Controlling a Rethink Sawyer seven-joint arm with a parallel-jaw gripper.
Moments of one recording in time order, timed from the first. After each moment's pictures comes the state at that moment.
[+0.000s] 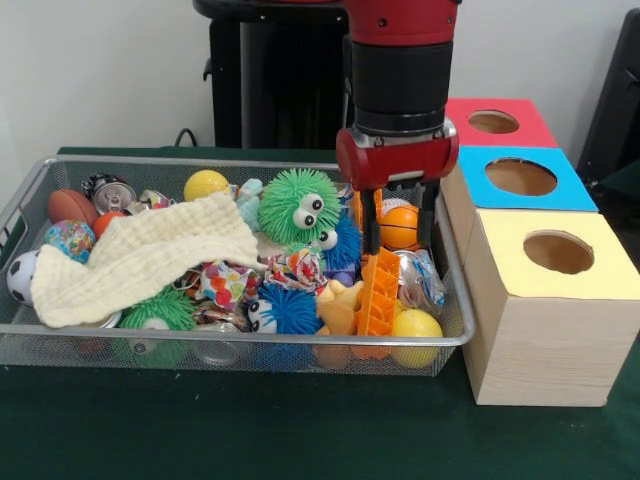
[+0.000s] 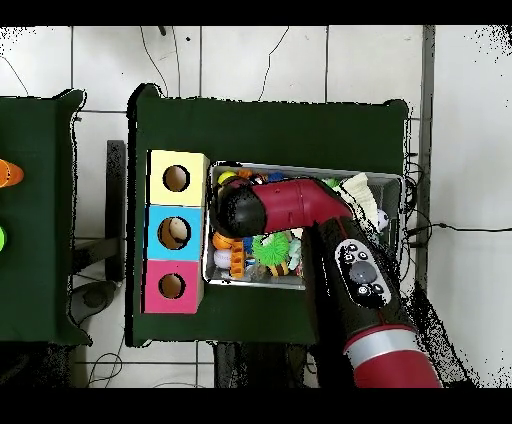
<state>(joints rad) -0.39 -0.63 0.35 1.59 -0.42 0.48 1.57</state>
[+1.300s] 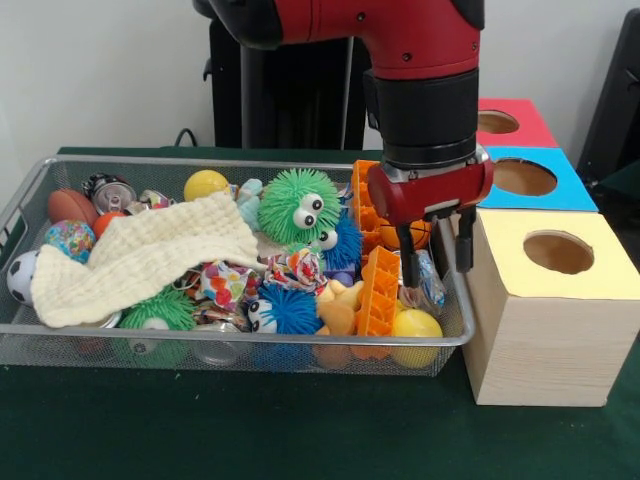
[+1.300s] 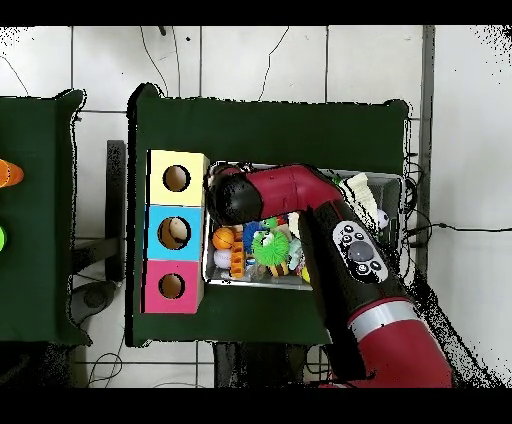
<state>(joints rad) -0.45 -0.57 0.48 1.55 -0.46 0.48 1.57</state>
